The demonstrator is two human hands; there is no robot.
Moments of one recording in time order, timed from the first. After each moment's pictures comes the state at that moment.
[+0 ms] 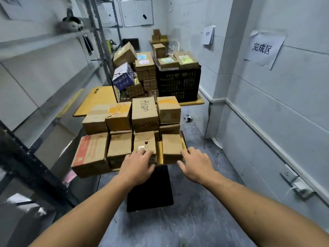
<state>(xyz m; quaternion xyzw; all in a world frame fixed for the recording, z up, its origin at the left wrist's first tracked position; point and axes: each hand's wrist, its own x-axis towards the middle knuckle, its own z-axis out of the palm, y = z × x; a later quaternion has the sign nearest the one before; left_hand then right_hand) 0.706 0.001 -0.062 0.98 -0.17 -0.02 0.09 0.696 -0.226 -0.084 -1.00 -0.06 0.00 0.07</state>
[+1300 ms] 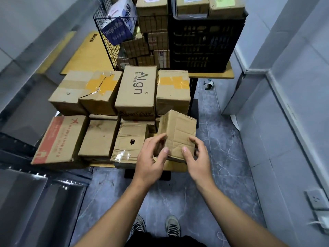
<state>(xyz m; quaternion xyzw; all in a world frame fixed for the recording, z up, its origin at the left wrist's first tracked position) 0.847 -0.111 -0.140 0.82 -0.01 0.09 0.56 0.860 -0.275 -0.160 -0.79 0.09 0.01 0.61</state>
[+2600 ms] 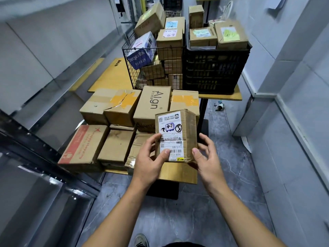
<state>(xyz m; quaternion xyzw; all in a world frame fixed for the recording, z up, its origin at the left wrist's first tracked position) 0.830 -0.093 -0.095 0.78 0.06 0.14 0.60 0.859 -0.275 -0.108 -0.67 0.00 0.03 0.74</state>
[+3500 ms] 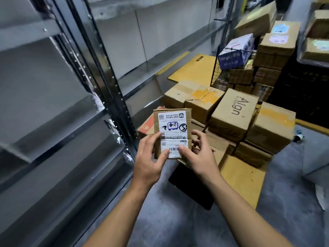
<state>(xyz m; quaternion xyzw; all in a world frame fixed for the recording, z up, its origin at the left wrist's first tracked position) 0.705 0.042 -0.072 0.83 0.21 0.34 0.38 0.828 -0.083 -0.083 -0.68 -0.24 0.19 0.67</state>
